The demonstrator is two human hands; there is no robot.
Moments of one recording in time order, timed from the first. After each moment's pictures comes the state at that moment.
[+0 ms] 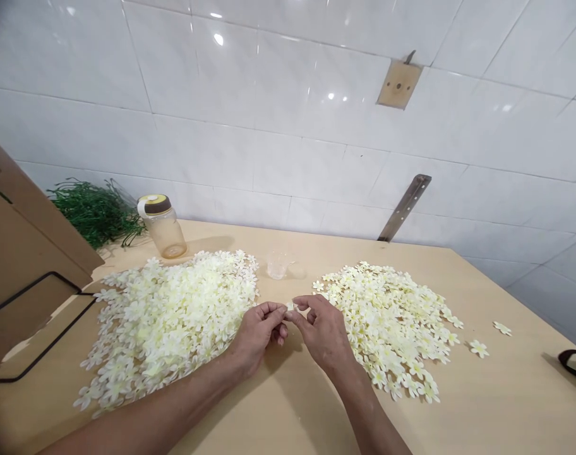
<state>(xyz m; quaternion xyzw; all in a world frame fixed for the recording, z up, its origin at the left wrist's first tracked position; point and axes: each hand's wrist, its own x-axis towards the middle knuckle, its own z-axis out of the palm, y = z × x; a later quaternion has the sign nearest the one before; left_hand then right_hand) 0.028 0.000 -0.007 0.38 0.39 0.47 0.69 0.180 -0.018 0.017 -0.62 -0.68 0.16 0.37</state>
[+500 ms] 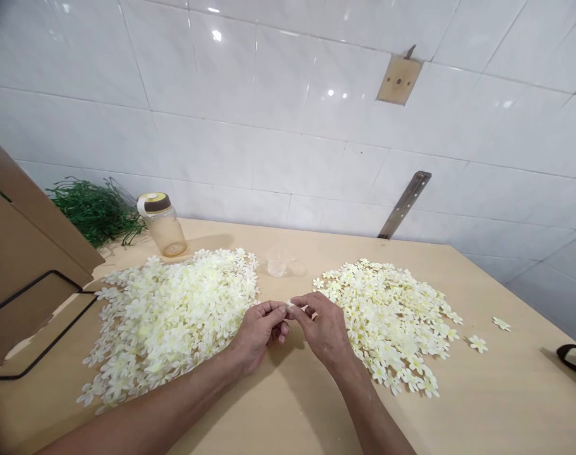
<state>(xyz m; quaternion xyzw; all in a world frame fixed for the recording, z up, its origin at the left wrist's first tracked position) 0.027 -0.002 -0.010 0.36 0.37 0.46 0.72 0.178 -0.017 0.014 -0.58 -0.68 0.18 0.40</state>
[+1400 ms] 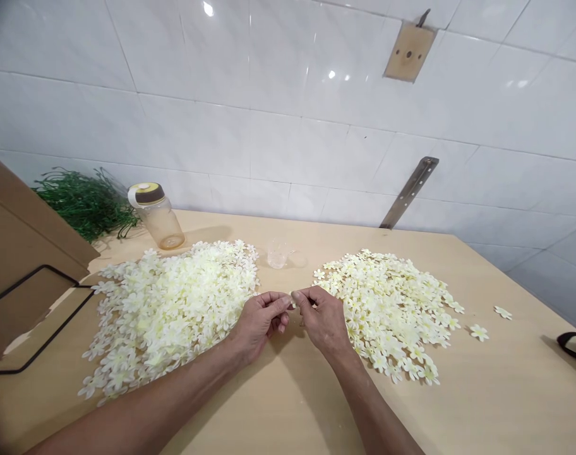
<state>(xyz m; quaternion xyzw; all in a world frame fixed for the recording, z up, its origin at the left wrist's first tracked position) 0.027 0.001 -0.003 0.33 0.36 0.46 0.74 0.167 -0.019 0.021 -0.64 -0.59 0.26 0.41</state>
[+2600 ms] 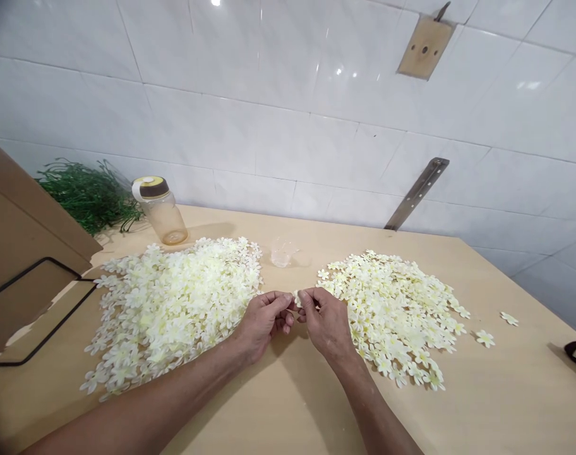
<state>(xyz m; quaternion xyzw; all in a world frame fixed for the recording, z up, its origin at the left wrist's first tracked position) 0.027 0.000 -0.001 0.32 0.36 0.46 0.75 0.164 -0.021 0.020 -0.63 -0.59 0.28 0.41</state>
